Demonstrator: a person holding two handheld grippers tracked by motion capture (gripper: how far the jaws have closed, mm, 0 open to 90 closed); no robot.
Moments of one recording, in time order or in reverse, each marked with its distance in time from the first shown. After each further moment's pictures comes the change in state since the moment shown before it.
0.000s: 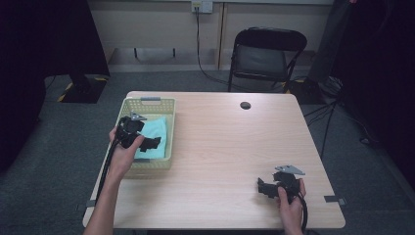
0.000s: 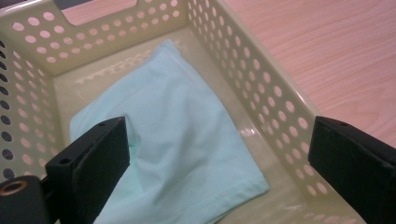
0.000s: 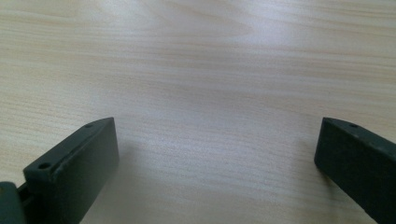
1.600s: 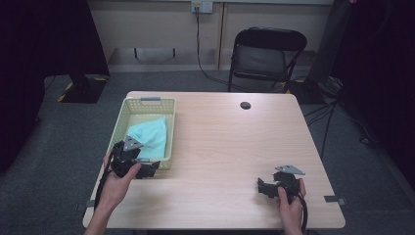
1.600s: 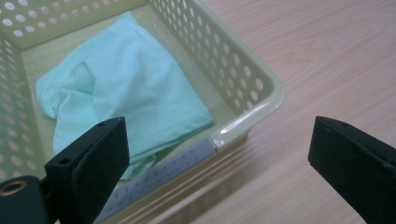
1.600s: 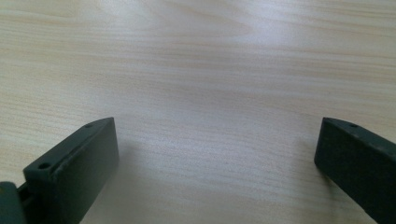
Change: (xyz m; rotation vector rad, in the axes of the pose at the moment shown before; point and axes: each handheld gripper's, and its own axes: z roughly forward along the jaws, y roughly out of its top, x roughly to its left) left arm -0.034 -0.060 -0.045 -0.046 -0.062 0.050; right arm 0.000 0.000 0.000 0.000 0.000 0.000
